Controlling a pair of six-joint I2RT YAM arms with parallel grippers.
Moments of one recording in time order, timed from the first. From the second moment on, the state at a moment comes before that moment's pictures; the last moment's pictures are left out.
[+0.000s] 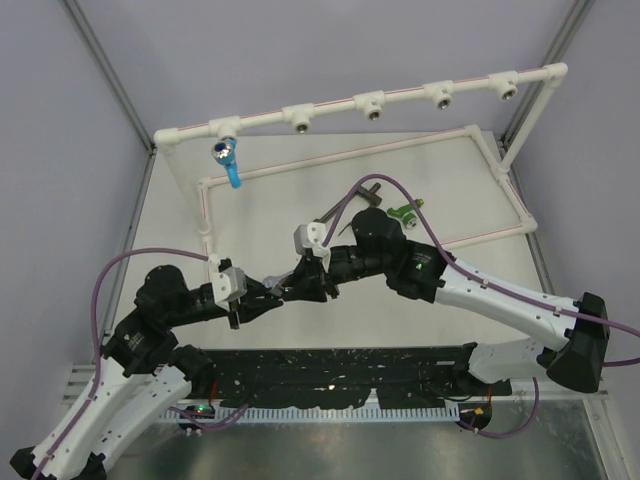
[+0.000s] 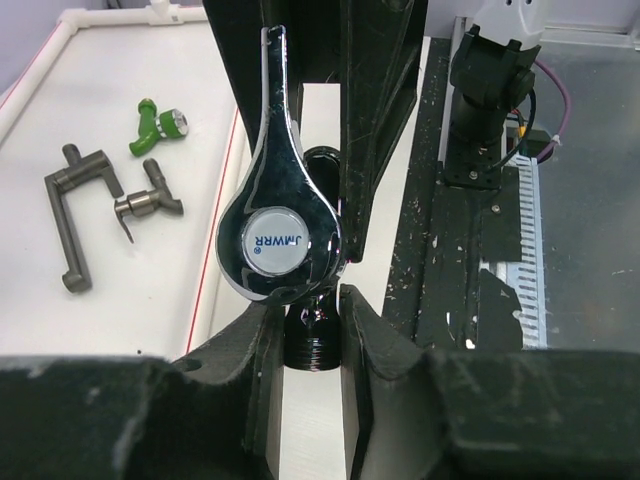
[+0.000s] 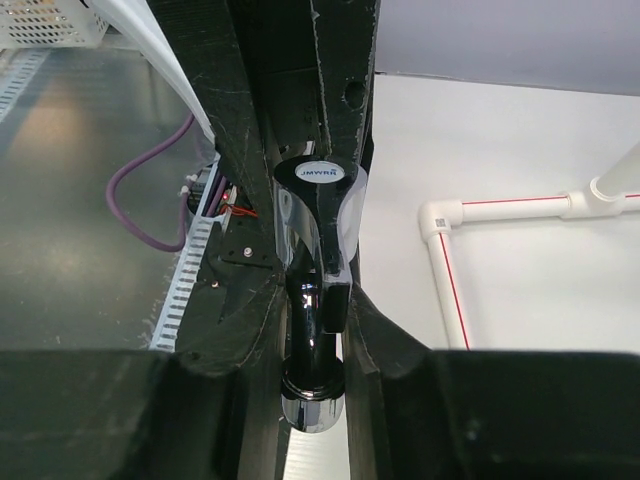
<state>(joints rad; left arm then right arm) -0.61 0.44 0.69 -0.41 0.70 0.16 1.02 1.26 1.12 -0.10 -0.67 -0.16</state>
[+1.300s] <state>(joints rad) -0.61 0.45 0.69 -0.40 0.69 0.16 1.02 1.20 1.05 -0.02 -0.65 -0.11</state>
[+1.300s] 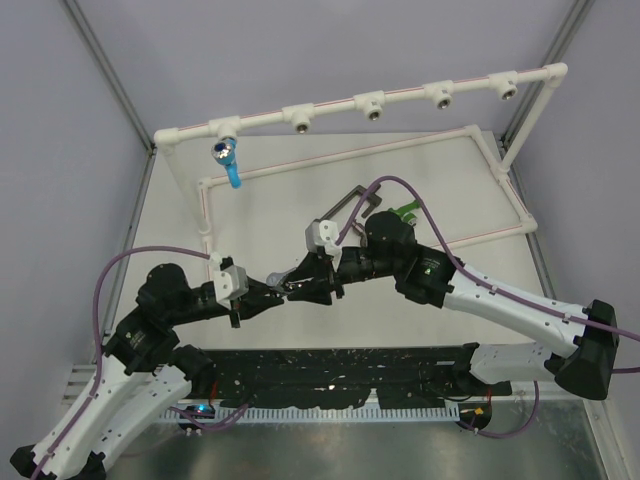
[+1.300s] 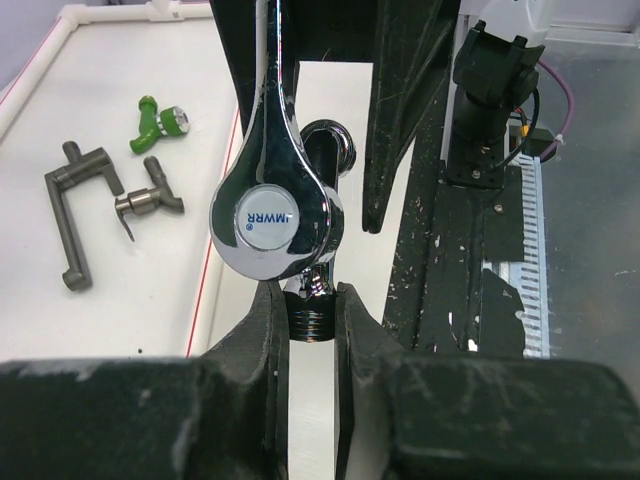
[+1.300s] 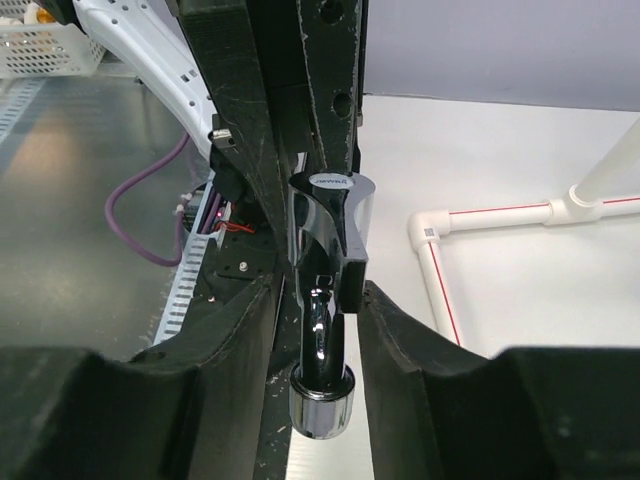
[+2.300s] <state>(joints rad) -0.61 0.45 0.69 -0.40 0.69 0.16 1.02 1.27 1.06 0.01 -0.69 -0.07</state>
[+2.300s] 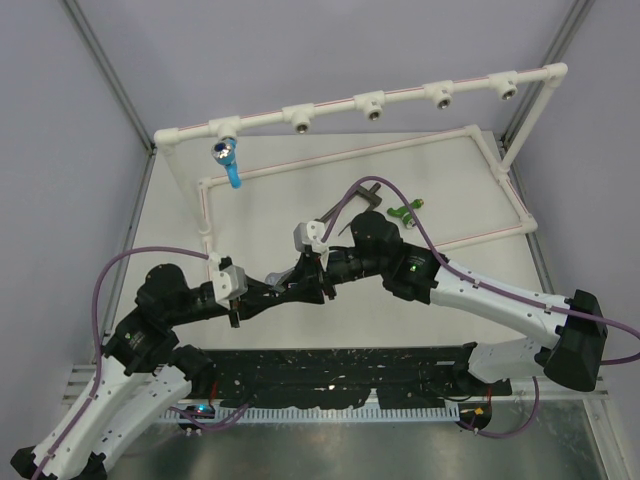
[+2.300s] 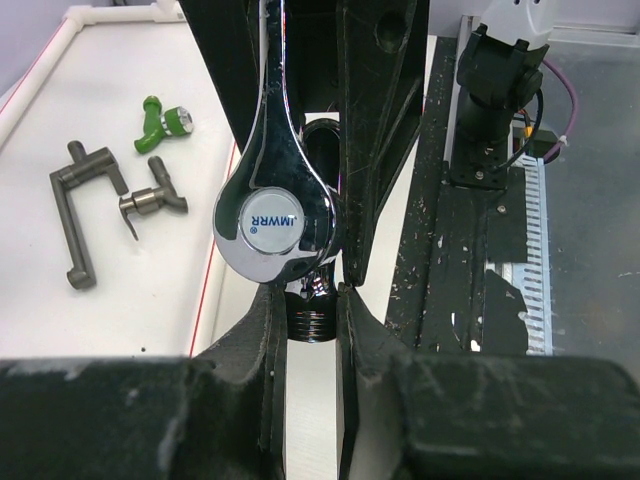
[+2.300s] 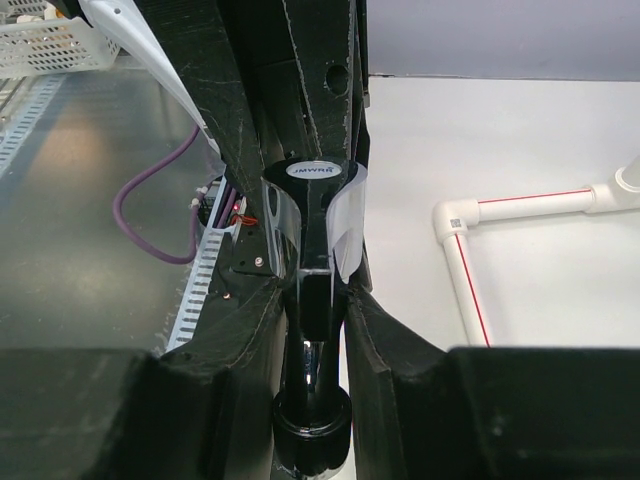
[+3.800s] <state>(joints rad) -0.61 0.40 0.67 -0.37 0.64 0.08 1.03 1.29 1.05 0.11 -0.66 0.00</state>
